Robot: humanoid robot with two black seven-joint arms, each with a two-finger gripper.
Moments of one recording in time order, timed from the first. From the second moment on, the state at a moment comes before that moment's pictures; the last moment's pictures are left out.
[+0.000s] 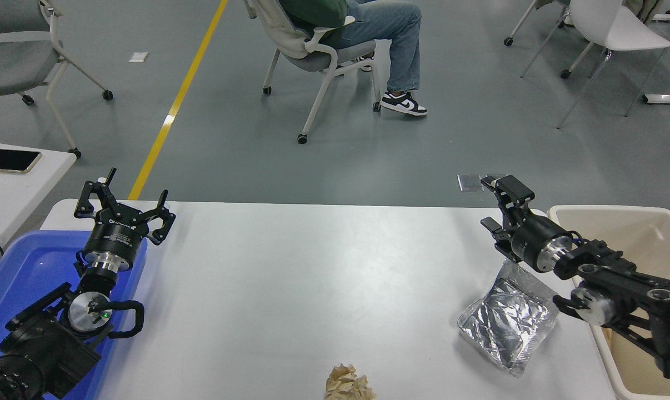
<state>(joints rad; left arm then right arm) -0.55 0.33 -0.83 -0.45 -0.19 -0.66 -0.49 0.84 -0.69 0.06 1.08 -0.38 -0.14 0.42</state>
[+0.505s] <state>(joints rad) -0.55 0.33 -0.83 -0.45 -0.19 -0.66 -0.49 0.95 -0.91 -0.24 1.14 -0.59 -0.04 0.33</state>
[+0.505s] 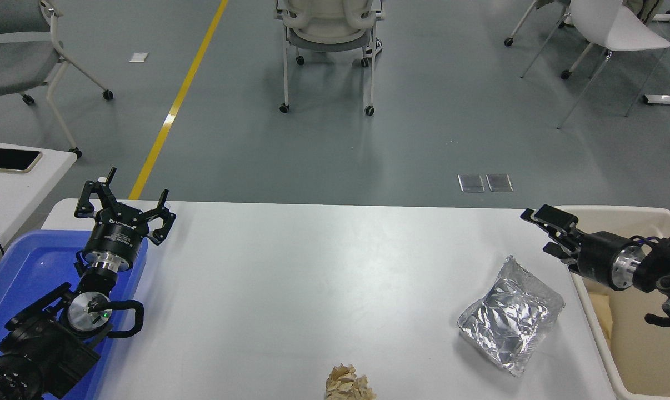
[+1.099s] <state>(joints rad) -0.55 0.33 -0.83 -0.45 -0.19 -0.66 -0.49 0.98 -0.96 -0.43 1.18 -0.66 0.02 0.17</state>
